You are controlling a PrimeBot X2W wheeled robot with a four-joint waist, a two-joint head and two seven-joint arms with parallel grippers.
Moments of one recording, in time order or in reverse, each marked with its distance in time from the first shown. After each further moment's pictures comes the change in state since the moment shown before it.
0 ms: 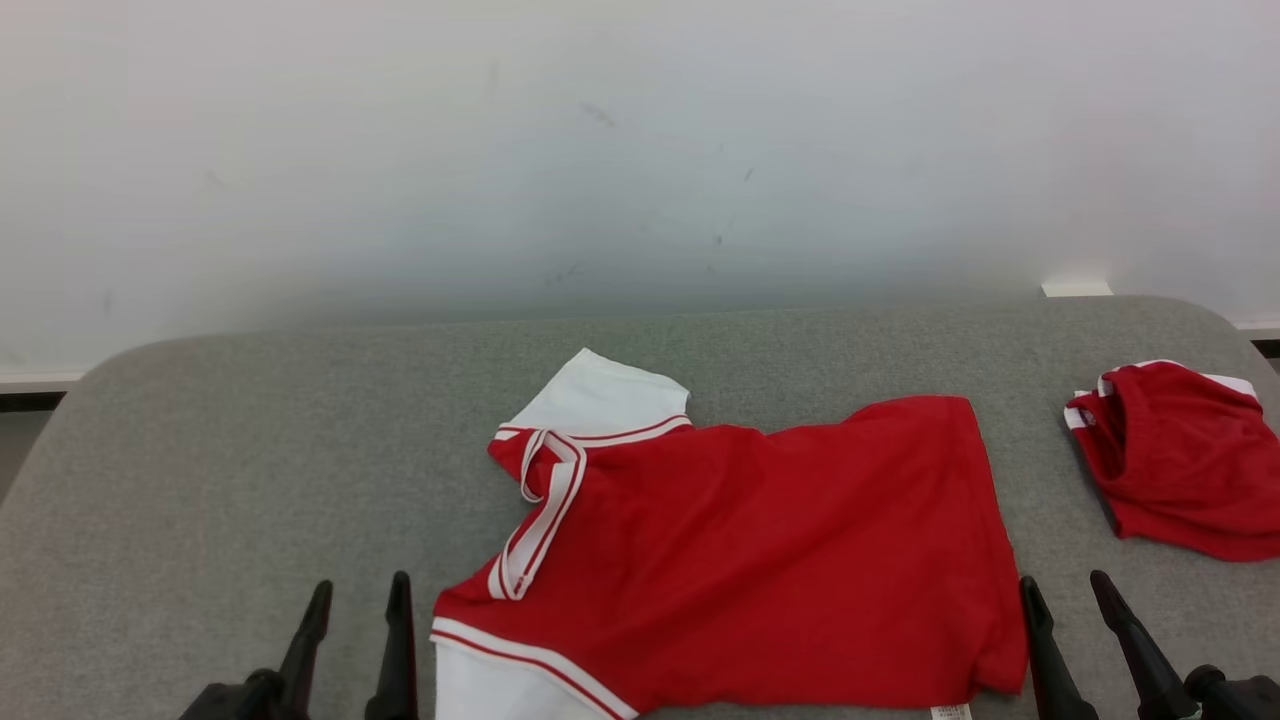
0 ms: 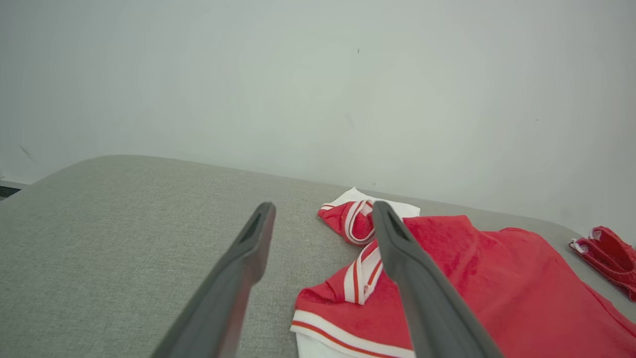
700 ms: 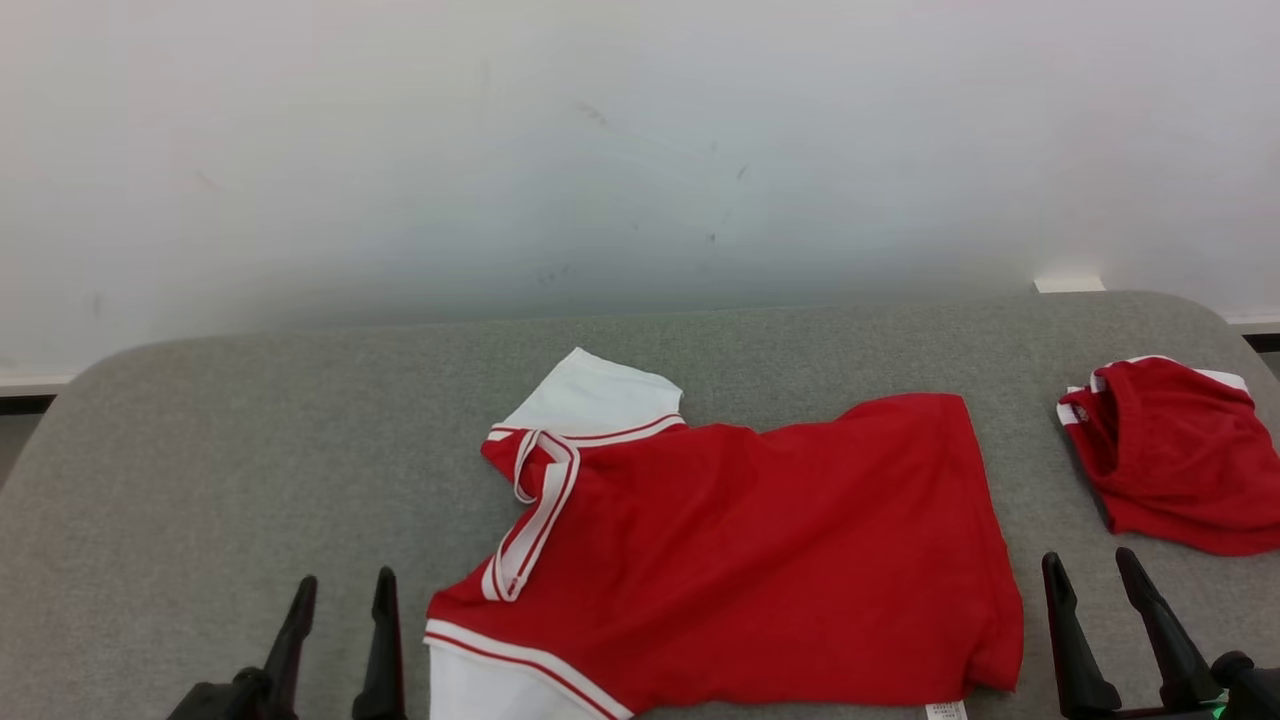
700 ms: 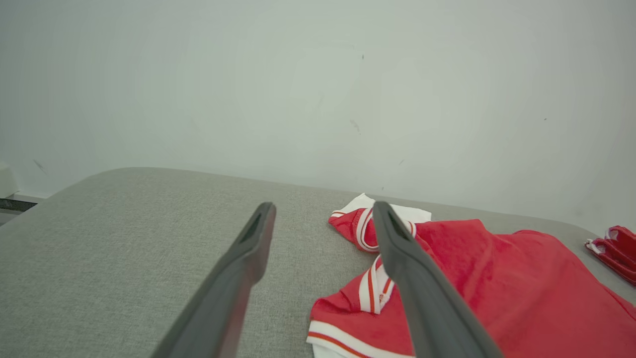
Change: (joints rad) left arm -0.006 -0.053 0.108 0.015 0.099 -0.085 0.000; right arm -0.016 0.020 -0.049 -0.028 -0.024 0.000 -0.005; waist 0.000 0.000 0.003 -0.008
